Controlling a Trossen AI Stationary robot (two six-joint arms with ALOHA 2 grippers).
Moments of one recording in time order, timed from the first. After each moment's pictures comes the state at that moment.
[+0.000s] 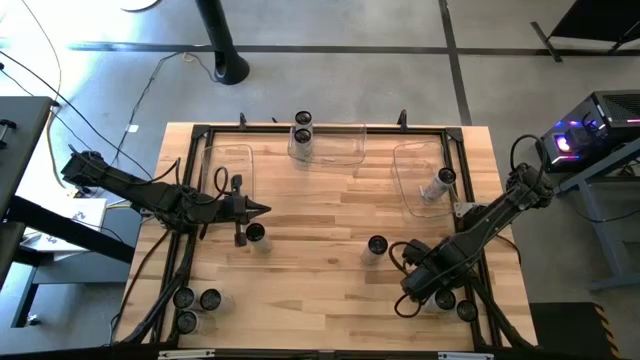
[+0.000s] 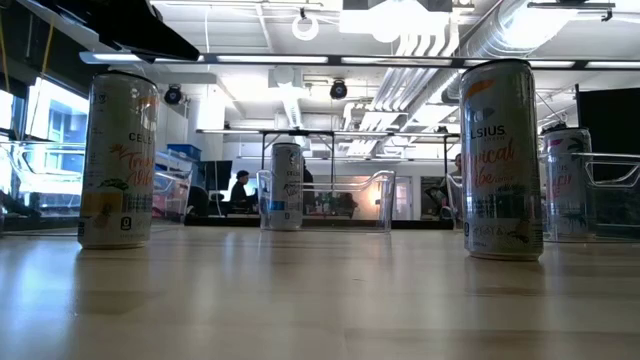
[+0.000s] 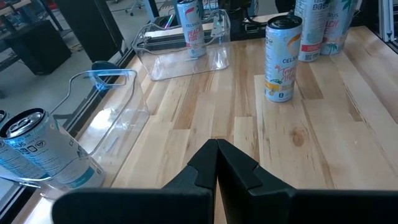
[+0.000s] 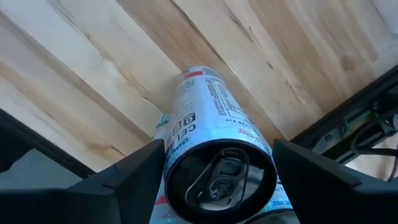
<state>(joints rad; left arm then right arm) -0.33 0.80 0.55 -0.18 -0.52 -0.01 0.69 1.55 1.34 -1.43 -0.08 1.39</state>
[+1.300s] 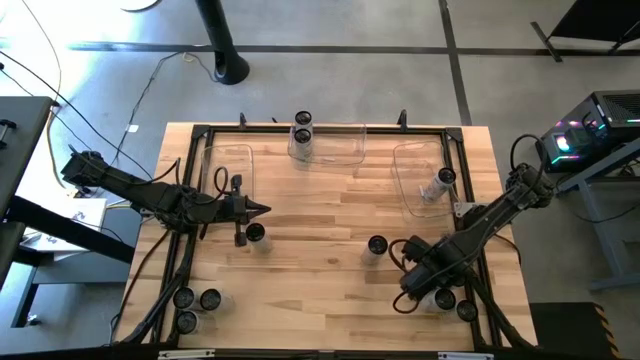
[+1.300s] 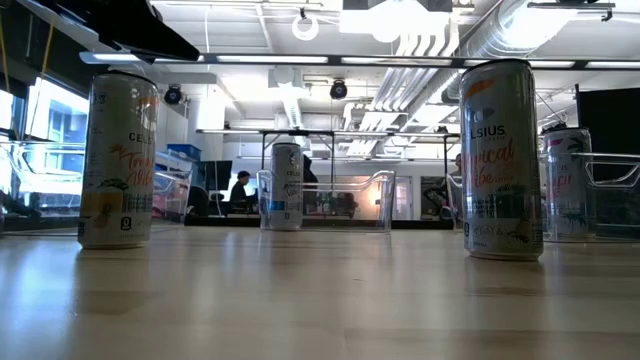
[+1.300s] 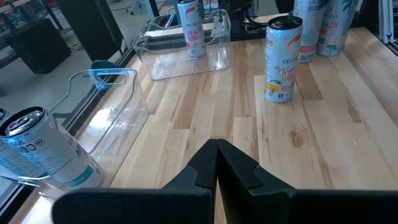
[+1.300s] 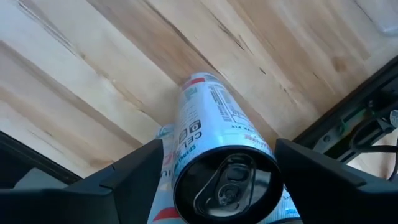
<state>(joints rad) -0.33 0.80 0.55 -0.18 -0.52 -0.02 0.67 1.55 1.34 -1.42 -0.06 1.44</state>
